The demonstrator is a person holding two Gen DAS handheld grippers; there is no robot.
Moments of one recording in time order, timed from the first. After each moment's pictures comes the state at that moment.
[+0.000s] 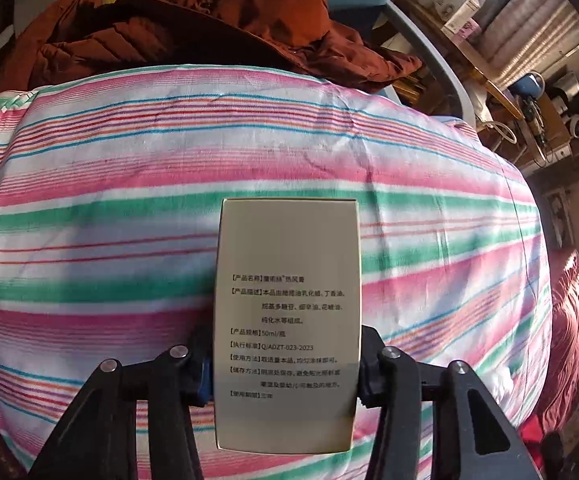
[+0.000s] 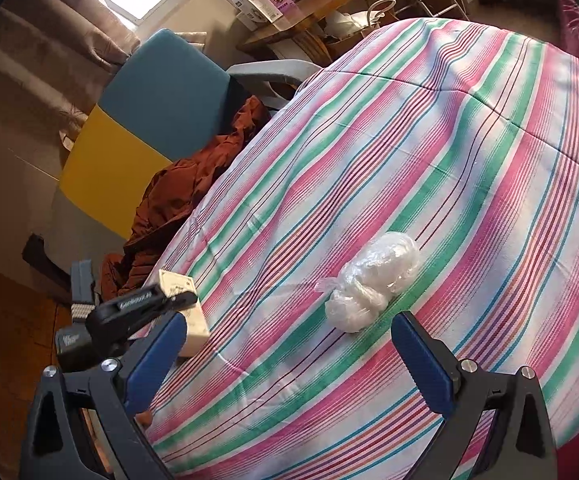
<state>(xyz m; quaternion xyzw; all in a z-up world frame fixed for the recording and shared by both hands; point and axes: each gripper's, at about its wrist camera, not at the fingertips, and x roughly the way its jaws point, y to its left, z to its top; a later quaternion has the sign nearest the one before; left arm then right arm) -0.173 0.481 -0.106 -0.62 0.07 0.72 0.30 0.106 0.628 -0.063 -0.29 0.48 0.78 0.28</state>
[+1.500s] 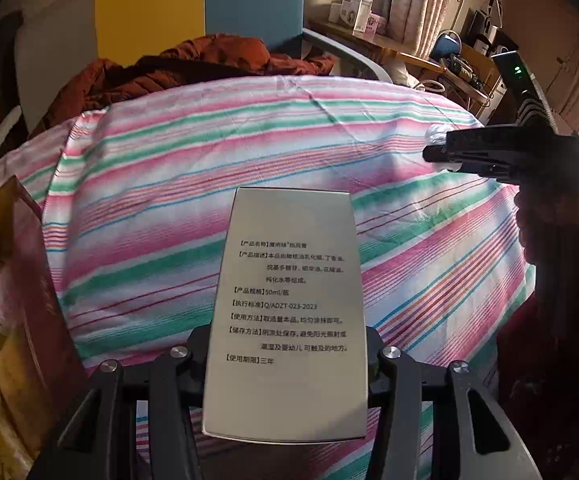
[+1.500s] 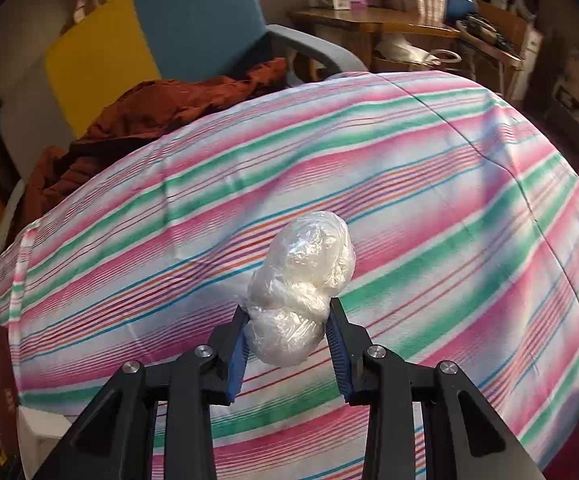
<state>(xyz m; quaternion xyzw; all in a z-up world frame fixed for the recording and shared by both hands) -0.010 0.323 -0.073 -0.46 0.15 0.79 0.38 0.042 0.606 -0.082 -0.43 0.25 0.82 0.29</state>
